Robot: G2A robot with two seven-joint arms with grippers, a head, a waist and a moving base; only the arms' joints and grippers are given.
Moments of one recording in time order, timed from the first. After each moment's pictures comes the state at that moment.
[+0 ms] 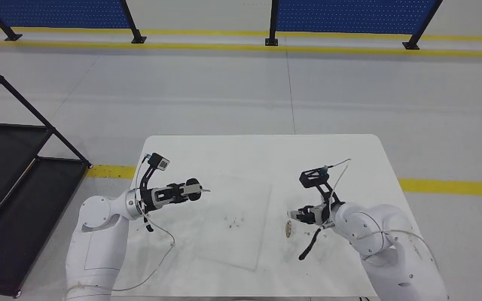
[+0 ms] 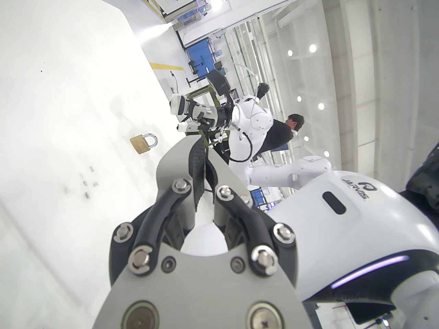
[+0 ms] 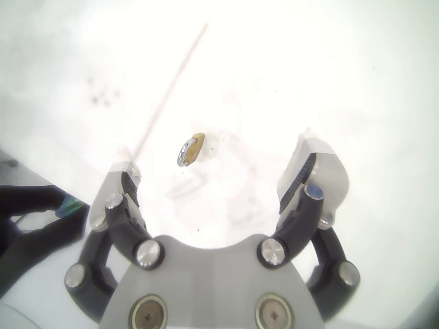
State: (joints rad) left arm 1.47 -1.25 -1.79 -1.50 -0.37 -0.35 -1.47; right arm -1.38 -1.17 1.19 -2.07 -1.02 0.17 1.40
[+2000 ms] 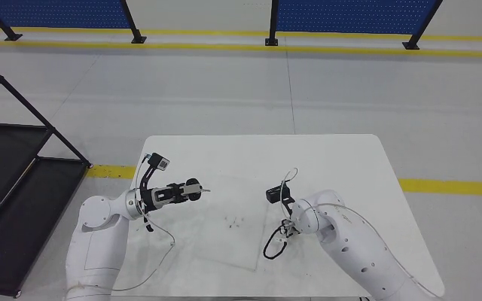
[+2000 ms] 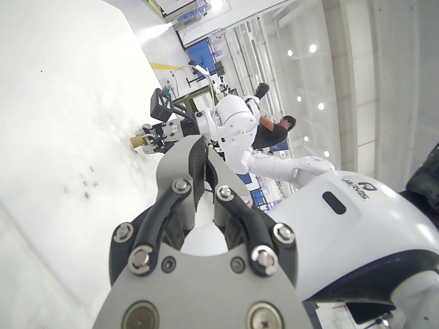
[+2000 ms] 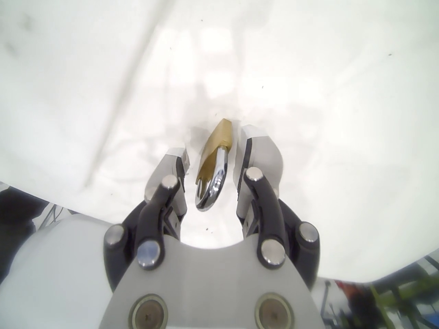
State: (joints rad) left arm 1.47 -1.25 -1.79 -1.50 -0.37 -0.35 -1.47; right arm -1.06 -1.22 0.77 -1.66 -1.00 0.28 1.54
